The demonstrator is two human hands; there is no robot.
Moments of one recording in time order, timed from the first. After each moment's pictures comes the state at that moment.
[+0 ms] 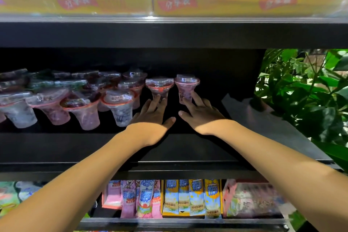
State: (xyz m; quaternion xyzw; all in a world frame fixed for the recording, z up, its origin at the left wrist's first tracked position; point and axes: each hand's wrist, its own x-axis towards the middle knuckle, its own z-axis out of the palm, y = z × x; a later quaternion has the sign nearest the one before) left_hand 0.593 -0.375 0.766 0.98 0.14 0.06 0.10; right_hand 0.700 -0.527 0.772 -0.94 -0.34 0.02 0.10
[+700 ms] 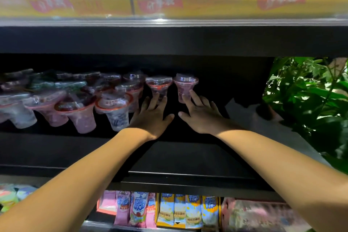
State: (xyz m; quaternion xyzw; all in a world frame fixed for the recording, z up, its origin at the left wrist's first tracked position) left_hand 0.633 -0.366 0.762 0.98 0.18 0.07 0.09; right_hand 0.741 -0.516 0.770 -0.93 -0.37 0.00 0.07
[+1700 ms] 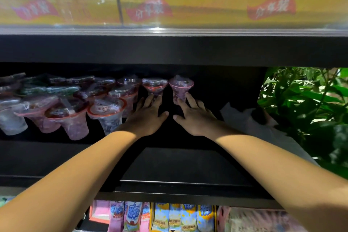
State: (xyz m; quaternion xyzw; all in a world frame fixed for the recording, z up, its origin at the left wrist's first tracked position) left_hand 0.652 -0.358 0.774 0.97 0.19 0.08 0.14; right_hand 0.747 -0.512 0.776 -0.92 -0.37 0.01 0.11
